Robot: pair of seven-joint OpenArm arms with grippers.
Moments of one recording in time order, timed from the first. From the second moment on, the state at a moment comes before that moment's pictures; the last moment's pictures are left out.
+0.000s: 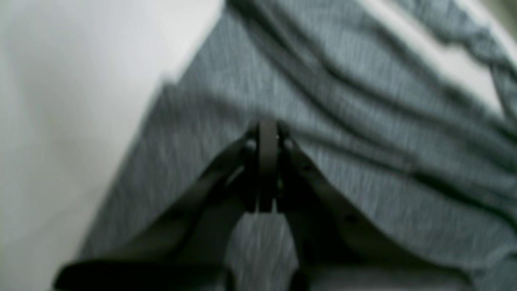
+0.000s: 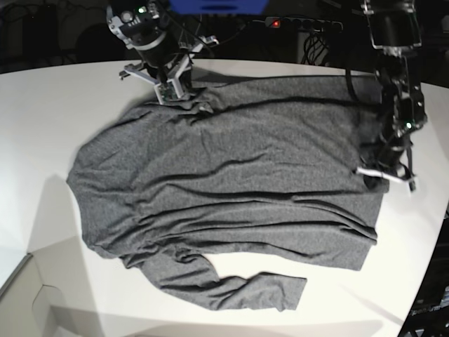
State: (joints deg) left arm 3.3 -17.5 -12.4 81.8 -36.2 0.0 28.3; right arm -34.0 6.7 -17.2 114.0 -0.9 1.3 -36.6
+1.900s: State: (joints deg) left arm 17.5 -19.1 -12.5 100.5 -36.1 -0.1 41.1; right arm -37.2 9.3 -17.4 110.7 -0.9 1.3 -36.4
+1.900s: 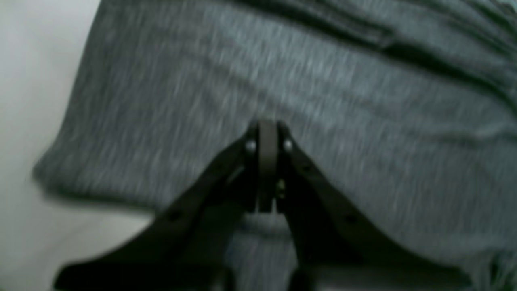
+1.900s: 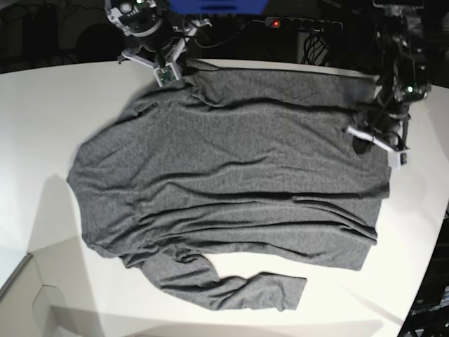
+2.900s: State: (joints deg) left arm 26.3 -11.7 -26.3 100.9 -35.6 0.0 53.3; right arm -37.1 9.1 -17.5 110.7 -0.9 1.3 -34.2
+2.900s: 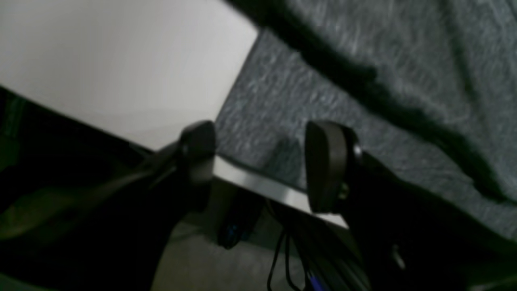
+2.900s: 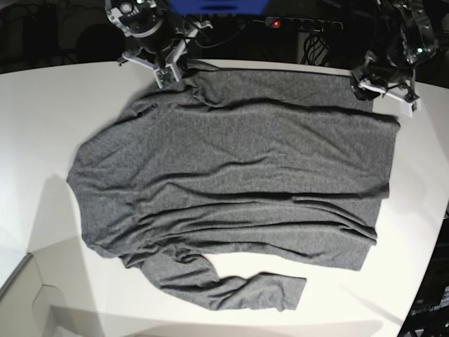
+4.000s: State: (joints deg) left arm 27.3 -11.3 -33.9 106.2 -31.2 -0.1 57.0; right arm -36.5 10.3 -17.5 110.7 -0.9 1.3 -34.0
